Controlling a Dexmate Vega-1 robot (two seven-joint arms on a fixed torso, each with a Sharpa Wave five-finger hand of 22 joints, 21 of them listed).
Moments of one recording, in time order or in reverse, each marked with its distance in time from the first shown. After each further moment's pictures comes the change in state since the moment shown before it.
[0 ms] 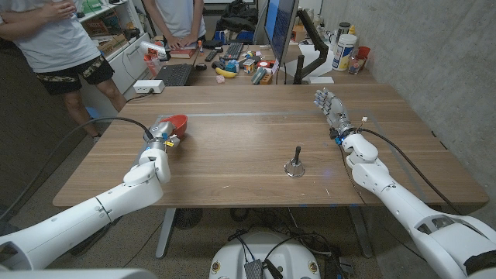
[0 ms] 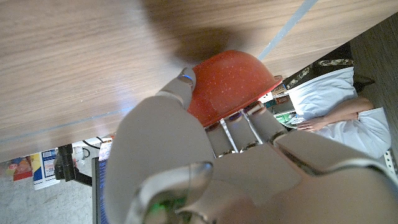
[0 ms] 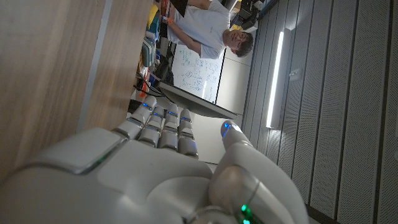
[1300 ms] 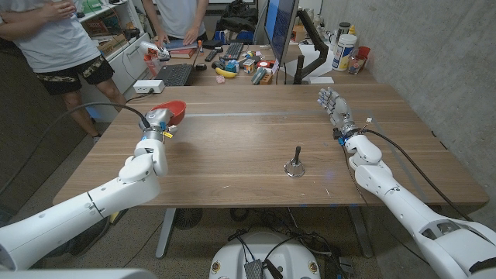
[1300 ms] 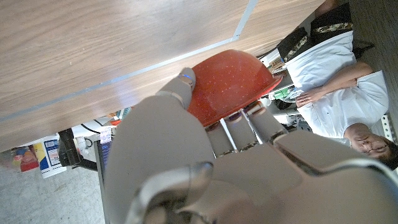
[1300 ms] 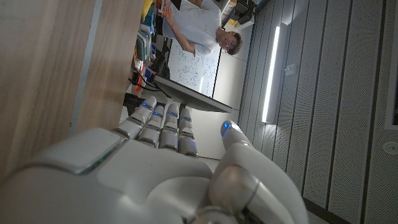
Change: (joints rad) left arm -0.008 0.063 -0.006 -0.140 0.100 0.102 -0.047; left_hand 0.000 -0.001 -0.008 0.008 -0.005 0.014 0.015 -0.004 0.005 0.028 0.002 -0.008 0.014 0.007 0.000 0.000 0.009 0.000 0.000 0.000 0.000; right arm -0.032 -0.017 0.023 -0.040 0.015 0.017 -0.005; right_hand 0.000 0.000 0.003 -0.003 0.000 0.004 0.004 0.000 0.000 0.000 0.000 0.000 0.000 0.004 0.004 0.000 0.000 0.007 0.000 -0.012 0.000
